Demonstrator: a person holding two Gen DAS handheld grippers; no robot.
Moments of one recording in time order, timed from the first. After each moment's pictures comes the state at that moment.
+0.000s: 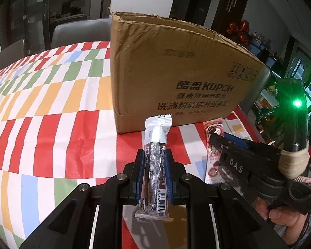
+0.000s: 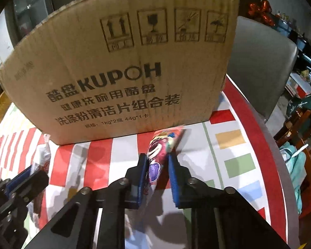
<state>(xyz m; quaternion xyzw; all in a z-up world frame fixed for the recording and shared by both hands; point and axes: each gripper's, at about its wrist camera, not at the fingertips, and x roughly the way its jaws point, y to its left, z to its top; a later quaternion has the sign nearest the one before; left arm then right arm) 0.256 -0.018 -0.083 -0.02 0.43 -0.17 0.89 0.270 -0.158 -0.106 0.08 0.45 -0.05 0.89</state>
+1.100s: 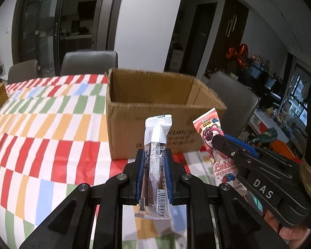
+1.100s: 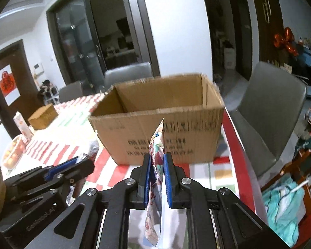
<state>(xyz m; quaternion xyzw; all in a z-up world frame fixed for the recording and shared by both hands) 0.212 -0.028 0.011 -0.05 0.34 -0.15 0.93 0.192 -0.176 0.028 0.07 0.32 0.07 0.94</state>
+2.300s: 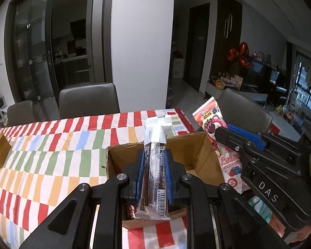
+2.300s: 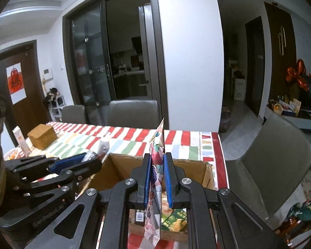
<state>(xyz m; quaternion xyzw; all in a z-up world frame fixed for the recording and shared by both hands) 0.333 -0.056 0.086 0.02 0.31 -0.14 0.94 0.316 -0.182 0.112 0.02 0.25 0.10 0.96</state>
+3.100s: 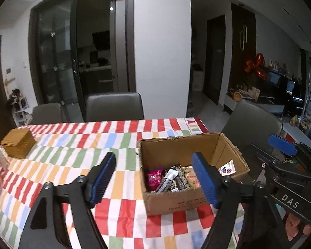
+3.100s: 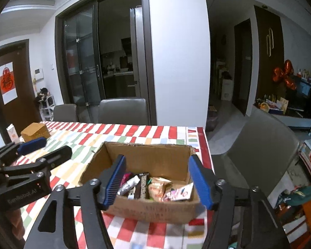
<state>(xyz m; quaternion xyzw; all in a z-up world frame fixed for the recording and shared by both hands) 0.249 -0.018 0.099 0.02 0.26 -0.06 0.96 0.248 -0.189 0.117 0.01 0.24 0.05 0.97</state>
